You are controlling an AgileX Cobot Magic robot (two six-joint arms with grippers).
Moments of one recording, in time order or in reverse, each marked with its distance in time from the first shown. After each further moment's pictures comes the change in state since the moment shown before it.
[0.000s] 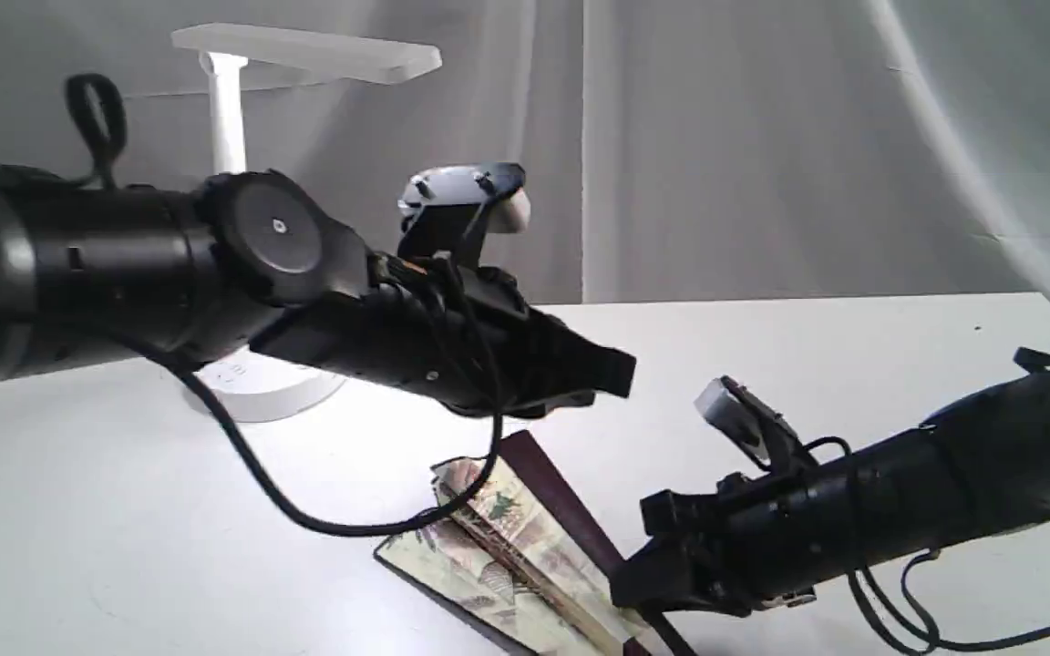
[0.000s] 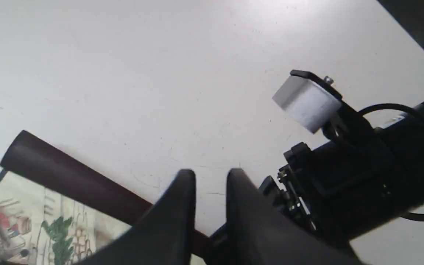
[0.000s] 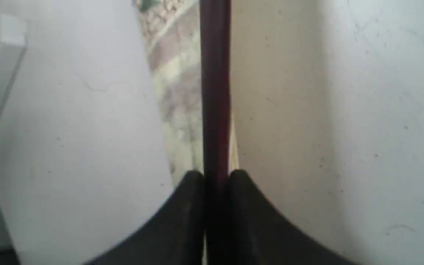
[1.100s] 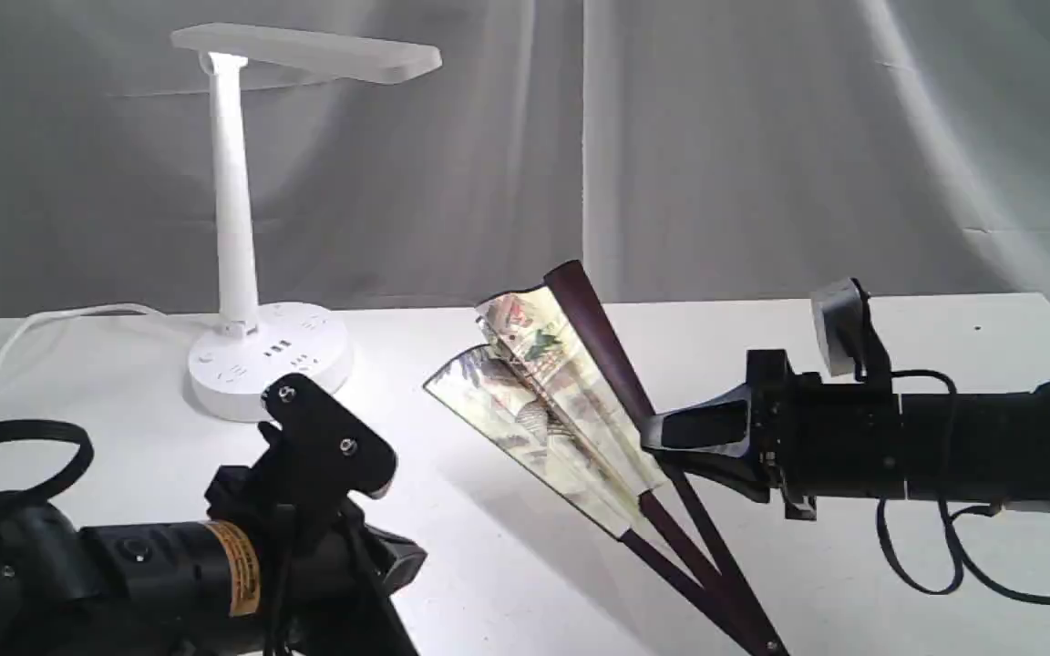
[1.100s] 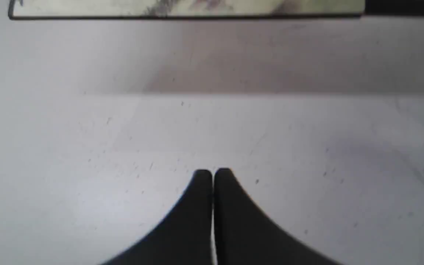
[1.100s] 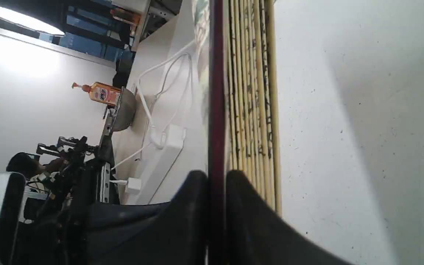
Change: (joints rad) left arm 0.004 -0.151 0.625 1.028 -0.587 -0.612; right arm -0.137 0.000 0.000 0.299 0.320 -0.151
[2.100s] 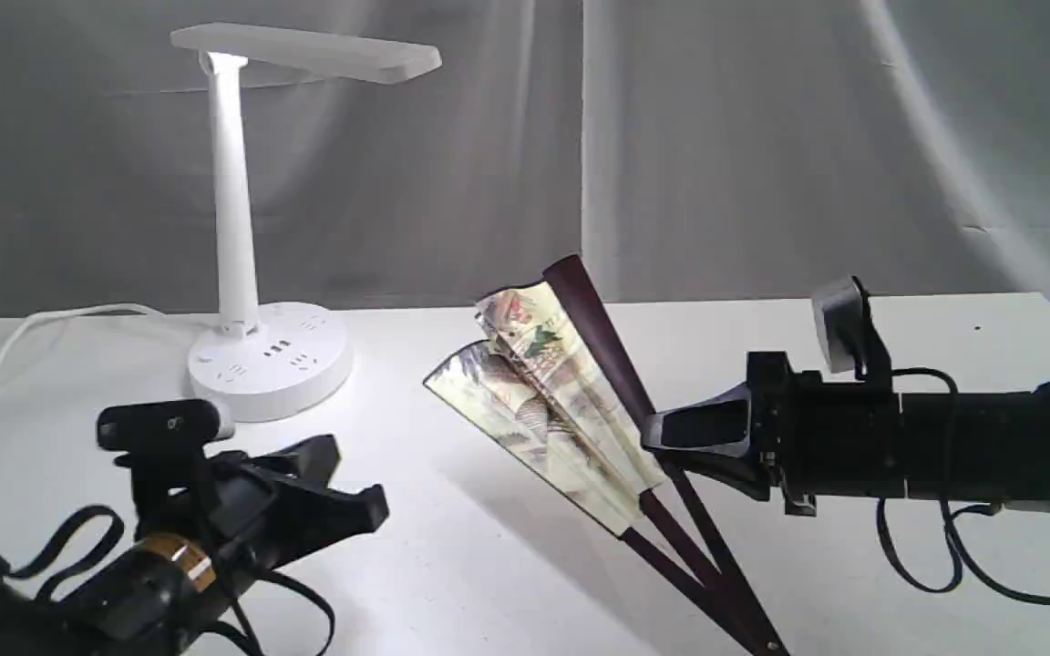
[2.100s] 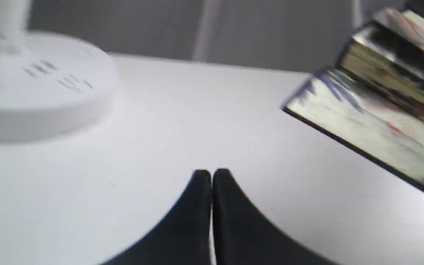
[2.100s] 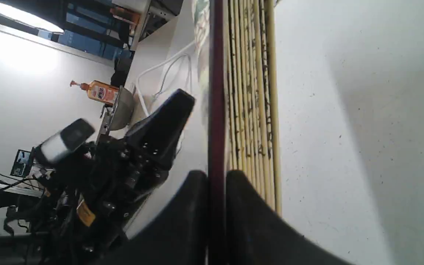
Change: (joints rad) left arm 0.190 0.335 0.036 -0.296 -0.791 -0.269; right arm 0.000 0.000 0.000 0.003 0.000 -0.028
